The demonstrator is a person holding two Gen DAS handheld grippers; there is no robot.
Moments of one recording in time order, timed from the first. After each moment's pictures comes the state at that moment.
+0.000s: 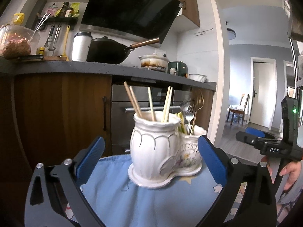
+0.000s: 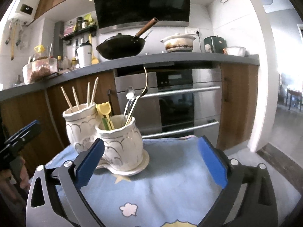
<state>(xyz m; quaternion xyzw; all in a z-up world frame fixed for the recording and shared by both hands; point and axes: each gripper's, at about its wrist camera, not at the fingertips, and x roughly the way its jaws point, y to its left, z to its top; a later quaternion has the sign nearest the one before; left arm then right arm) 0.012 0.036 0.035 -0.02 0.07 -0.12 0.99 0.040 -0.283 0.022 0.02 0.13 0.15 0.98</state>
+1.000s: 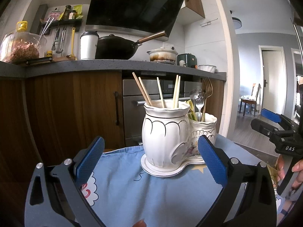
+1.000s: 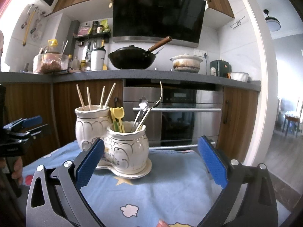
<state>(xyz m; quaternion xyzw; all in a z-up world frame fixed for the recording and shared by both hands) 0.006 0.033 0.026 0.01 0.09 -0.08 0.99 0.013 -0.266 0.020 -0.03 0.06 0.16 0.99</state>
